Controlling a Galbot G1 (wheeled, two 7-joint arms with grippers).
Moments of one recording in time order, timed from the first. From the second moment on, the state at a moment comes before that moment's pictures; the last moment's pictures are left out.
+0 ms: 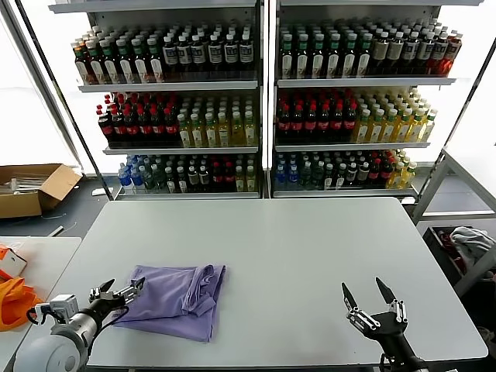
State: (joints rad) left arm 1.44 -1.03 -0.71 -1.91 -0.70 0.56 -0.02; right arm -1.81 1.23 0.69 2.19 0.51 0.10 -0.16
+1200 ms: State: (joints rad) left arm 1.50 -0.99 -1.04 -1.89 -0.84 0.57 0.00; right arm -1.81 1.21 0.71 2.20 0.54 0.12 -0.17
